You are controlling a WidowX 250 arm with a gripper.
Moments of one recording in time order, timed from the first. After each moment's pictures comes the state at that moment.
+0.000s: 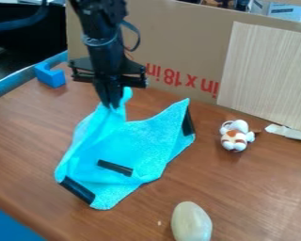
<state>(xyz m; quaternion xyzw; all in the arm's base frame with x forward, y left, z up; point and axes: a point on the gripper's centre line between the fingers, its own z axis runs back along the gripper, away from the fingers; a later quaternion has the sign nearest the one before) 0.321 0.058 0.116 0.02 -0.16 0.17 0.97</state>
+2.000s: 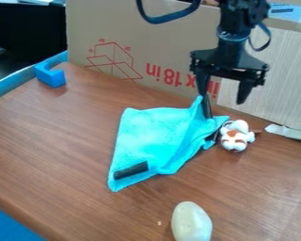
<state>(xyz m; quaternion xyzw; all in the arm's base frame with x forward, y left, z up) 0.421 -0.068 0.116 0.02 -0.18 0.08 0.98</state>
